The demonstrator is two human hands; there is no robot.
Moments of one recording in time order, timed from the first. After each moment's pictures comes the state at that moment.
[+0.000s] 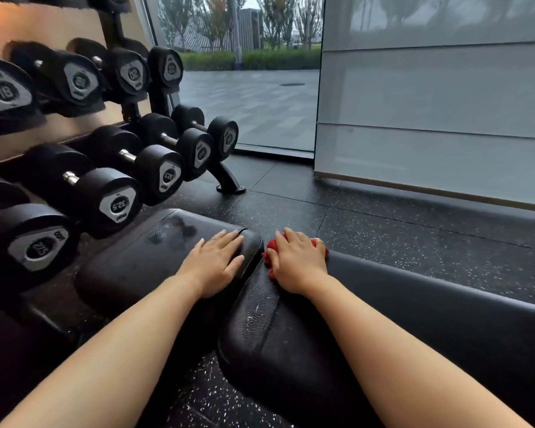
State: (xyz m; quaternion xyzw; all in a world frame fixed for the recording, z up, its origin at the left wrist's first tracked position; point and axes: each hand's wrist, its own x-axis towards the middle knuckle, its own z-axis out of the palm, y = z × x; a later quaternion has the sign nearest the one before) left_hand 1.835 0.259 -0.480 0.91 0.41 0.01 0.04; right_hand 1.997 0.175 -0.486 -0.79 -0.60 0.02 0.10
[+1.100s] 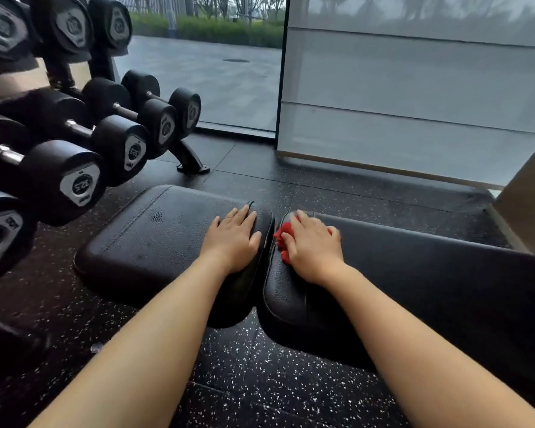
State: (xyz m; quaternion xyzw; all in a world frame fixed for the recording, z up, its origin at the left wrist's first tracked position) left_hand 1.822 0.267 -0.492 0.93 0.36 0.03 0.09; right_hand 1.939 0.148 -0.485 -0.86 -0.50 0.00 0.09
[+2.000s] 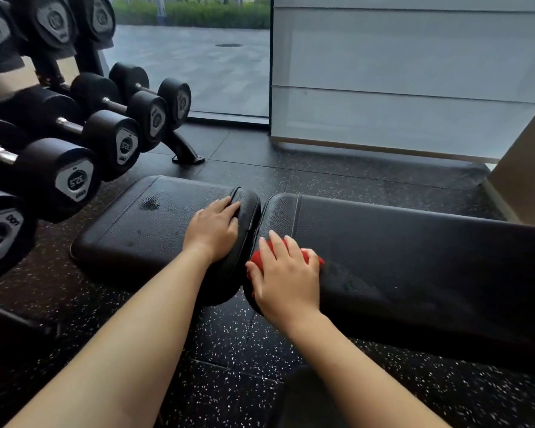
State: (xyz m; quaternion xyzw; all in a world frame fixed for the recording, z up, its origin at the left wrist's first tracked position) left_hand 1.813 0.261 -0.500 0.92 0.36 0.14 0.10; right_hand 1.858 0.085 -0.499 -0.87 -0.47 -0.06 0.14
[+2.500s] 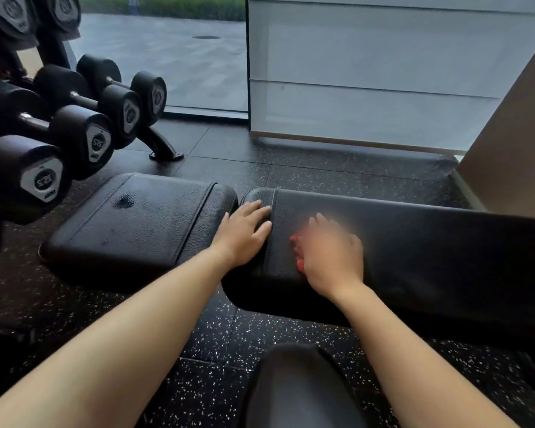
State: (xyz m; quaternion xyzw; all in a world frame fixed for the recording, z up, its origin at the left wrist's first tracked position) left_hand 1.858 0.196 -0.499 0.93 0.27 0.12 0.22; right_hand 1.943 0.033 -0.489 -0.91 -0.41 -0.04 0.08
